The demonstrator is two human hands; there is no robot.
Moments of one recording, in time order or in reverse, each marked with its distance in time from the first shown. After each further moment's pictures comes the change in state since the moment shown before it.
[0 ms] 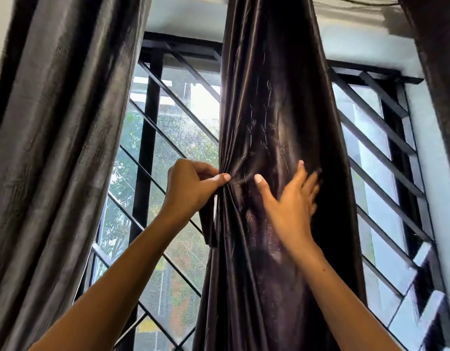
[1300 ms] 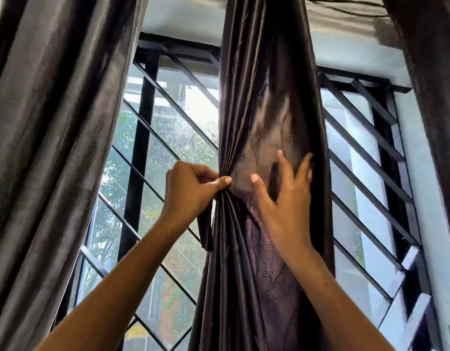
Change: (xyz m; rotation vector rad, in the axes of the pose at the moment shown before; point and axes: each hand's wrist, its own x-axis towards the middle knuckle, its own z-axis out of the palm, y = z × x) left_hand -0.002 0.002 0.008 0.016 0.026 0.032; right_hand -0.008 -0.009 -0.009 -0.010 0.083 -0.255
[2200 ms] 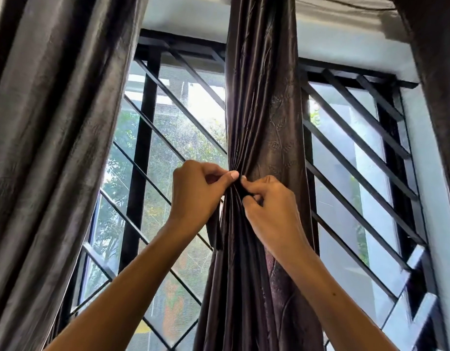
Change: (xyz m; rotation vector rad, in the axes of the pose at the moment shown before) left_hand -0.015 0.011 0.003 0.084 0.062 0.157; right_hand -0.010 -0.018 0.000 0.030 -0.219 -0.071
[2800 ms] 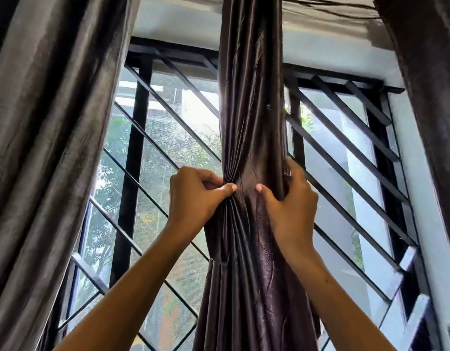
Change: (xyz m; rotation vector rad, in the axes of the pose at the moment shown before) left_hand 0.007 0.000 0.013 -0.026 -0.011 -0.123; right_hand 0.014 0.025 -0.015 0.093 0.345 0.109
